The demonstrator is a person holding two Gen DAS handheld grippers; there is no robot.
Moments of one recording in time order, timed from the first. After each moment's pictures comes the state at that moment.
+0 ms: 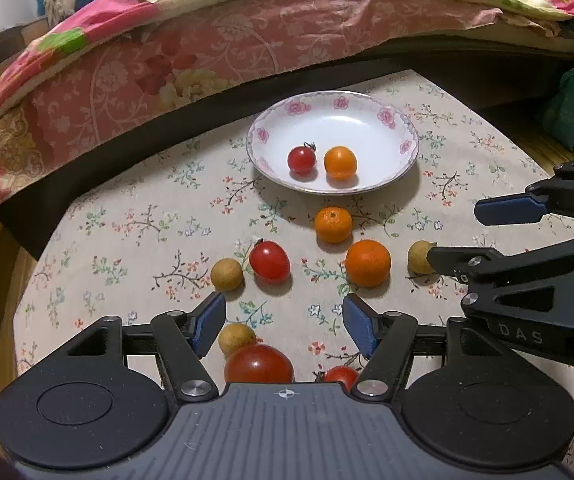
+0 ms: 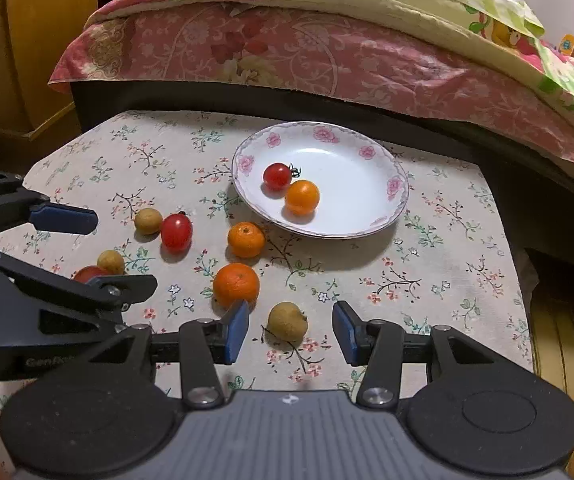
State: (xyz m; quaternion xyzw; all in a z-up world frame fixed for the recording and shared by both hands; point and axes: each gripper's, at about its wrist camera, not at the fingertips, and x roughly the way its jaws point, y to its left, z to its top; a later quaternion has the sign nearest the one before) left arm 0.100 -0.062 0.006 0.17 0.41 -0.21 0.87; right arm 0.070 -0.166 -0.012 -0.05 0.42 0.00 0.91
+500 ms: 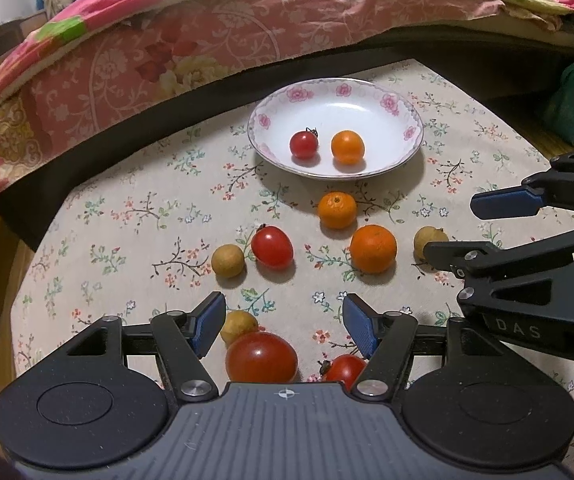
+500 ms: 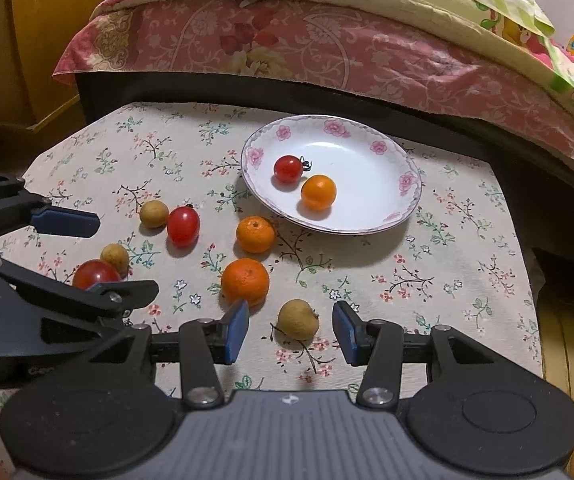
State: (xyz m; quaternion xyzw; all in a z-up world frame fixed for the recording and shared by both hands) left arm 0.102 -0.058 -0.002 0.17 0.42 -0.21 0.87; right arm 0.075 -0.161 -0.019 -0.05 0.43 0.01 0.90
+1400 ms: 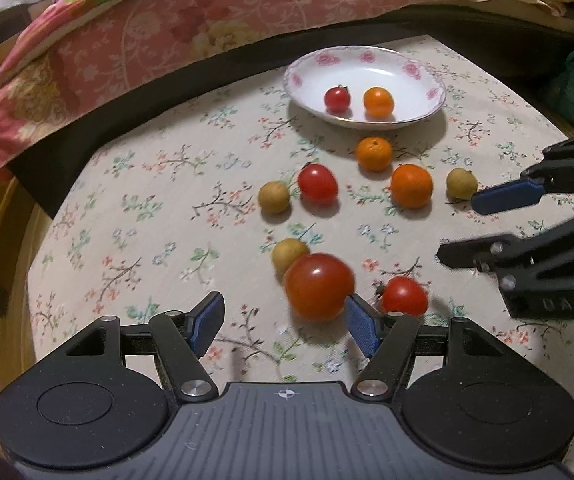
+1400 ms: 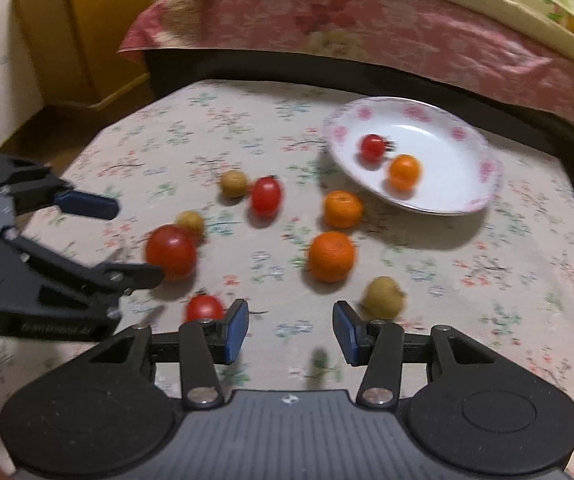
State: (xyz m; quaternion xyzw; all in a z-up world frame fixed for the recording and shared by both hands) left arm 0.087 -0.009 -0.015 0.17 0.44 -0.20 0.86; right arm 0.063 -0.140 -0.033 -0.04 0.44 0.12 0.89
